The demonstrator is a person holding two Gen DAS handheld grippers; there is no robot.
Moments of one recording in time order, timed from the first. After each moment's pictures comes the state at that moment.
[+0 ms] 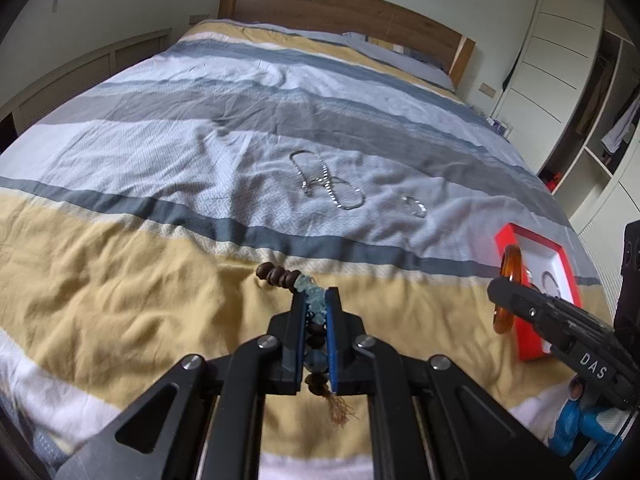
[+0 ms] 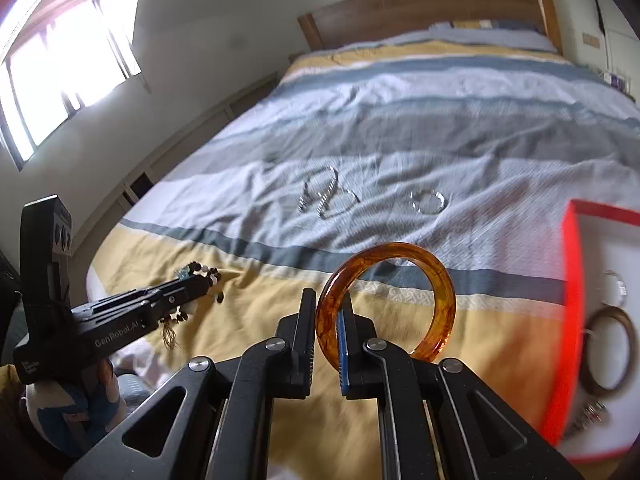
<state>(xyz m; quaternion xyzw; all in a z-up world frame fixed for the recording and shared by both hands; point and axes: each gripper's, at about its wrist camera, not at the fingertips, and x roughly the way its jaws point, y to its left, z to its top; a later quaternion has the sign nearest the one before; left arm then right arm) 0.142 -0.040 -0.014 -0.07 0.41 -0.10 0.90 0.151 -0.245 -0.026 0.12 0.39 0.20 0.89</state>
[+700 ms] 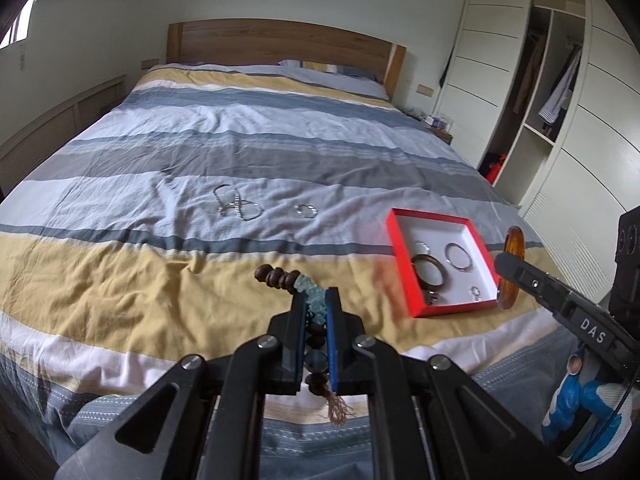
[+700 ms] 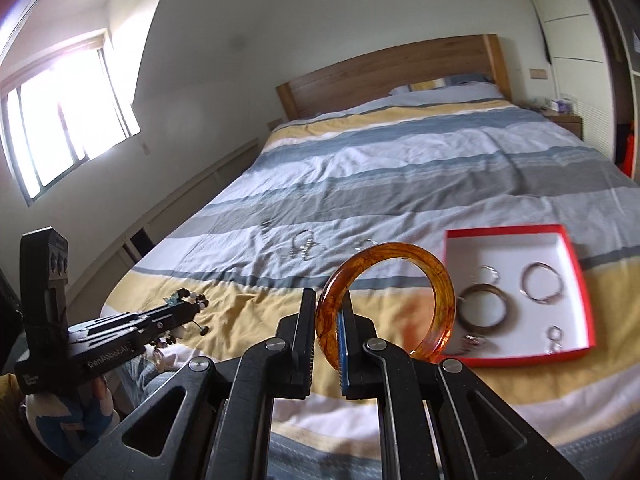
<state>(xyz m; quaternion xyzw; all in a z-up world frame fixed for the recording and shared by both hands) 0.022 -0.114 0.075 -0.03 0.37 -0.18 0.91 0.007 -0.336 0.062 0.15 0.30 0.13 0.93</state>
